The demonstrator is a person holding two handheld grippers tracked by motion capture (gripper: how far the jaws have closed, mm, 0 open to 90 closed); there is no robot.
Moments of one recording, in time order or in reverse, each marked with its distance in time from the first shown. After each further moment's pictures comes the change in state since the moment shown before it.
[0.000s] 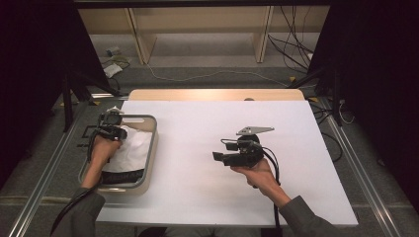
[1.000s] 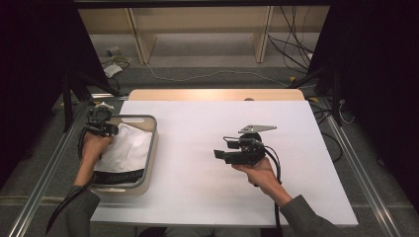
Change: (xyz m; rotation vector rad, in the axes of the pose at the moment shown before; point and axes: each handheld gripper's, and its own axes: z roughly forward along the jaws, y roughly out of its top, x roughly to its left) left arm 0.025 0.007 -0.009 -0.061 0.021 -0.044; right arm -0.002 0.003 -0.004 -0.015 -0.003 0.010
